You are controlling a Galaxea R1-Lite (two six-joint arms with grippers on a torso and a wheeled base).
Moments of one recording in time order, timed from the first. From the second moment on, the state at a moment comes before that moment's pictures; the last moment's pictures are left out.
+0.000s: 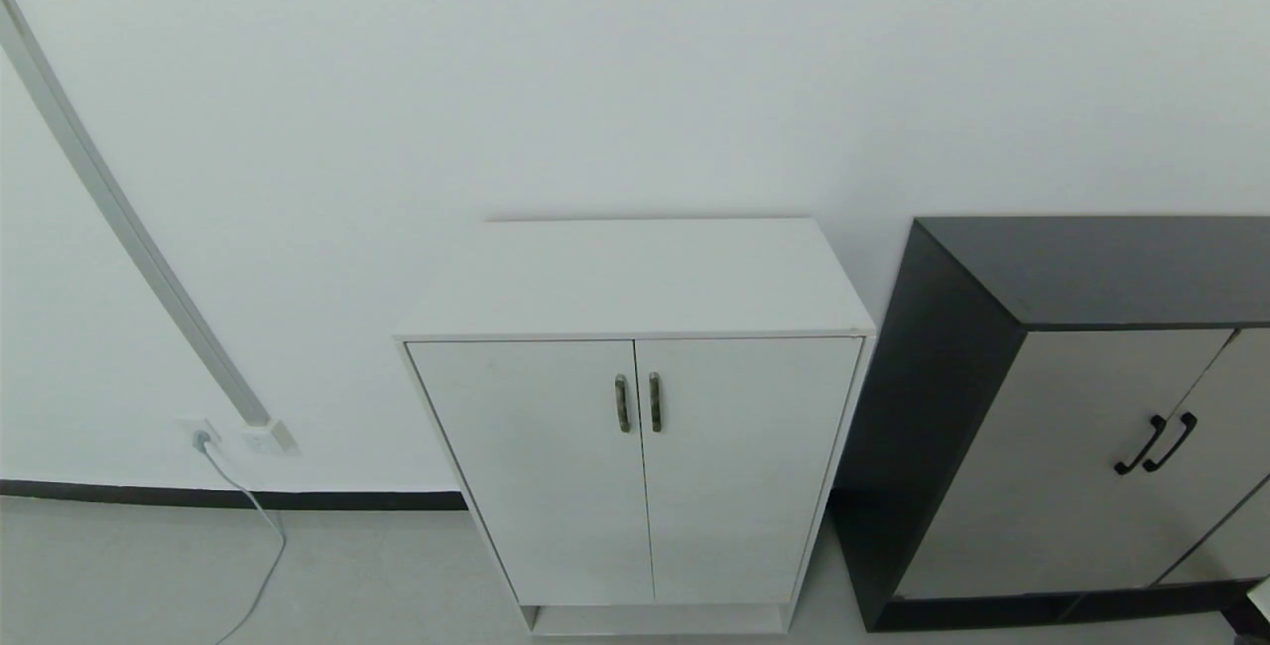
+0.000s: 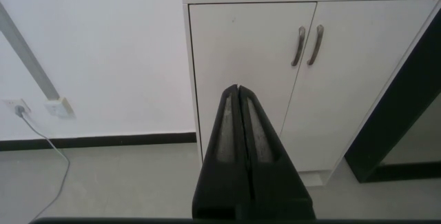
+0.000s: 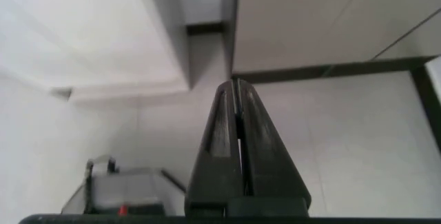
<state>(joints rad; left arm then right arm) 0.00 0.00 0.00 0.00 -0.01 0.01 0.04 0.77 -0.01 -0.30 -0.08 0.04</state>
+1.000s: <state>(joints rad) 0.00 0.00 0.00 0.00 -0.01 0.01 0.11 0.42 0.00 0.00 -0.01 0.01</state>
